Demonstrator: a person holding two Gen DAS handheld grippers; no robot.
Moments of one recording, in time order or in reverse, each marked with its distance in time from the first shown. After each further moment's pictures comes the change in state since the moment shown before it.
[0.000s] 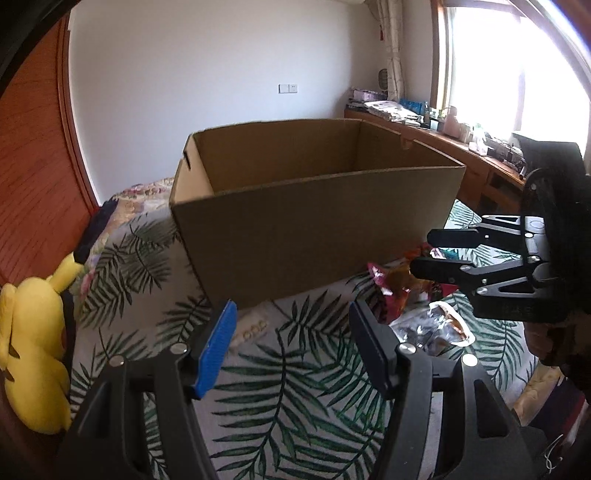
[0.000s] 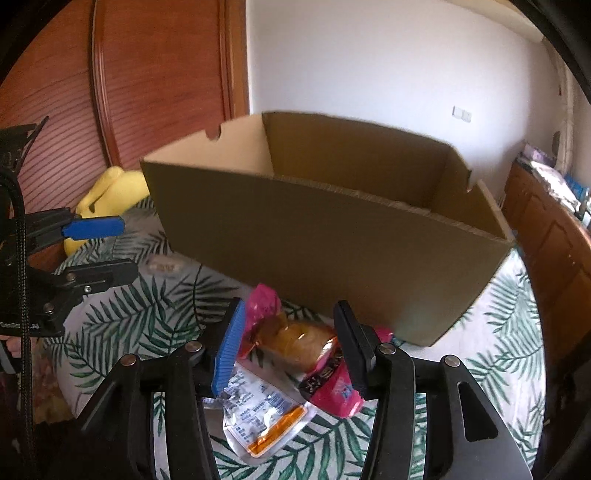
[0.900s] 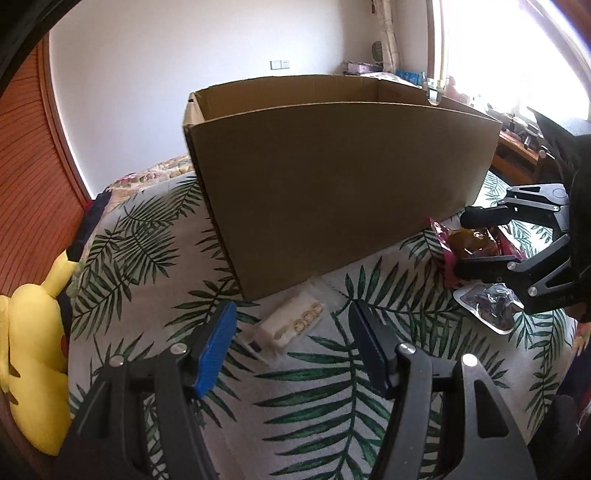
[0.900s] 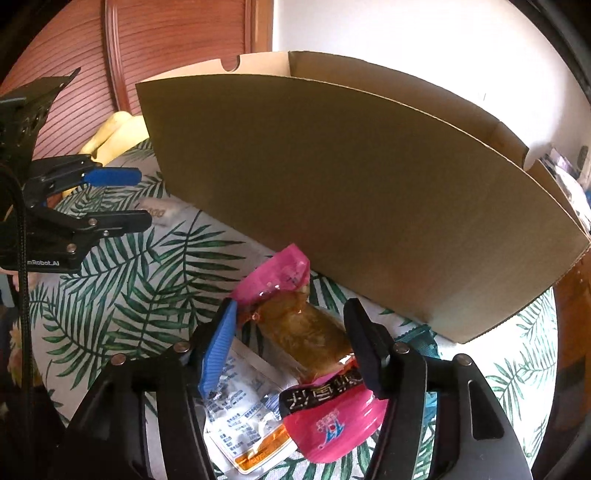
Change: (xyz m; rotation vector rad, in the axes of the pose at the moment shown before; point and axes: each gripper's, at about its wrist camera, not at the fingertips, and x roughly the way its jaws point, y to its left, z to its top) left arm 0.051 0.036 -0.008 0.077 0.093 -0.009; right arm 0.033 0.009 -0.008 -0.105 0.149 0.022
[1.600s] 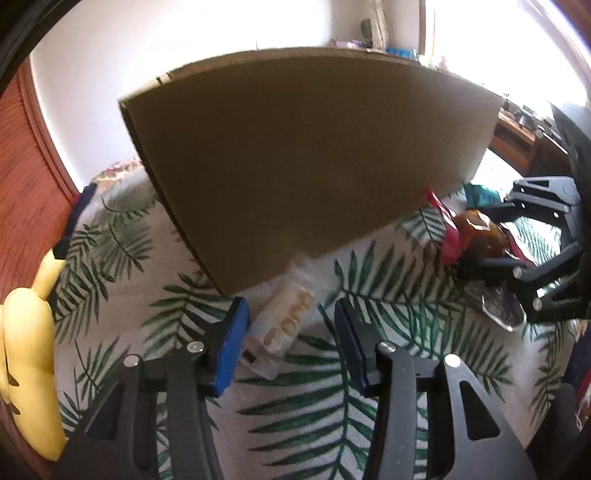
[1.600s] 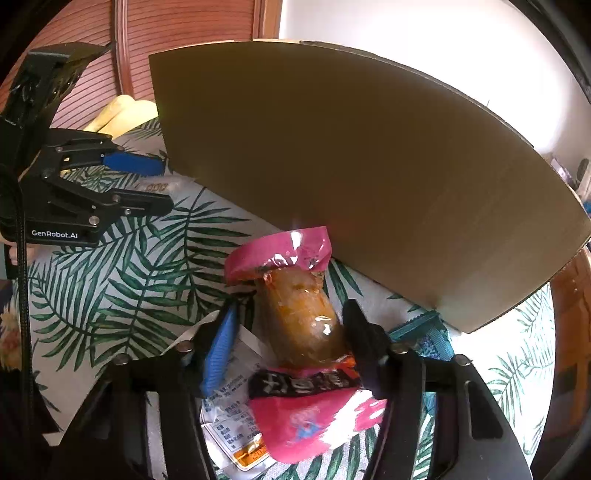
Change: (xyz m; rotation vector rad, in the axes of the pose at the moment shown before) left arm 0.019 -0.014 0.005 0.037 0.107 -0.036; right arm 0.005 0.008 -0.013 -0.046 0.015 -0.026
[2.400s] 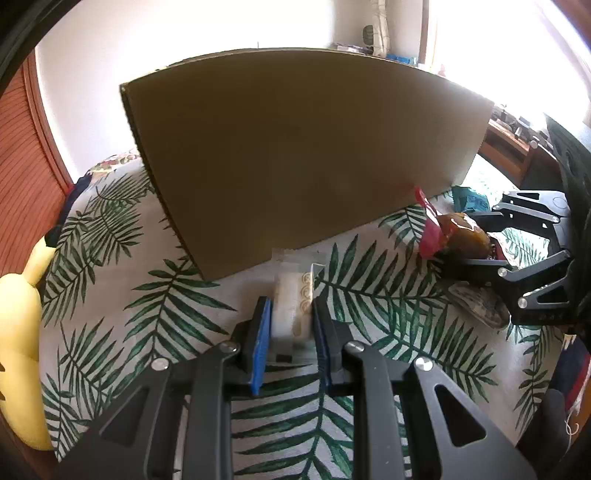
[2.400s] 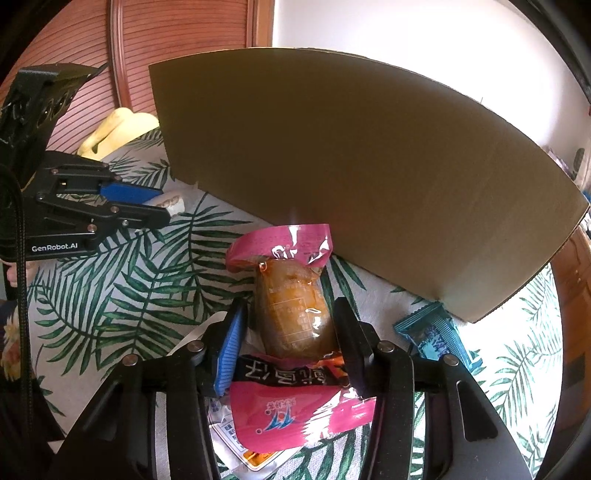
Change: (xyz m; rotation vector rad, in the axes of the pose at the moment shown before) left arm -0.004 -0.007 -0.011 -0.049 -0.030 -0.026; right arm -0.009 -0.010 -0.012 0.043 -0.038 0.006
